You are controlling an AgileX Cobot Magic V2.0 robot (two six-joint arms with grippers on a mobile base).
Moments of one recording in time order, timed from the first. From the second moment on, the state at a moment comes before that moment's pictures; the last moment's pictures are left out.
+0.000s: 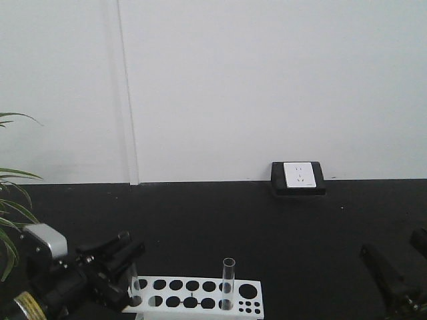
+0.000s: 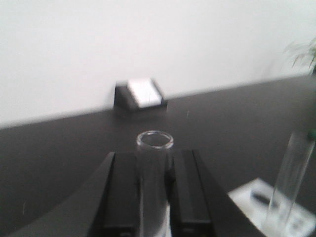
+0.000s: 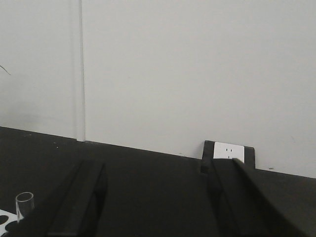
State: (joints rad) left arm -0.17 1.69 -0.64 0.54 -1.11 -0.50; right arm 0.28 0.87 -0.35 -0.05 -0.50 -0.02
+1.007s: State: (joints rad) left arm -0.17 0.91 -0.89 1.07 -0.41 -1.04; right arm 0.40 1.61 -0.53 -0.58 -0.92 0.35
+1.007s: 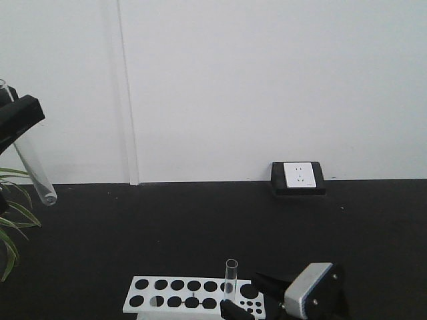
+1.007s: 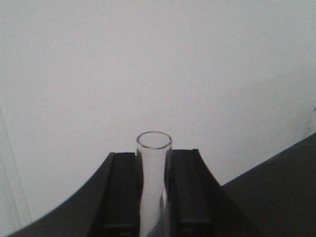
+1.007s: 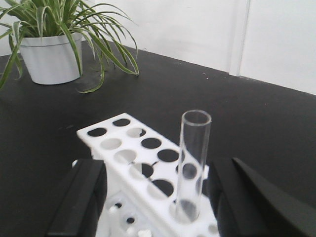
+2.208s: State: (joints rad) left arm -0.17 0.91 -0.88 1.12 -0.24 -1.22; right arm 0.40 1.22 -0.93 -0.76 -0.28 0.78
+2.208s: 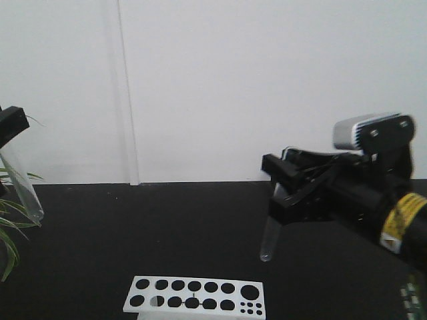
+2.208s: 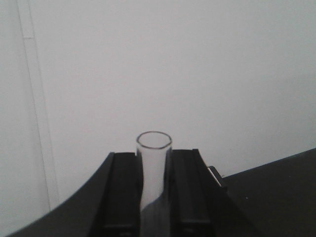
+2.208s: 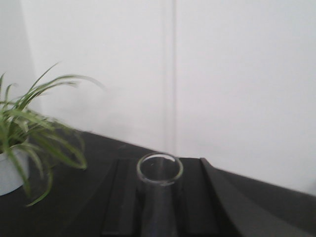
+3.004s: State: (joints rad) left arm -0.17 0.91 -0.73 1.76 -0.38 -1.95; right arm 0.46 0.89 -0.82 -0.89 0.01 0.92
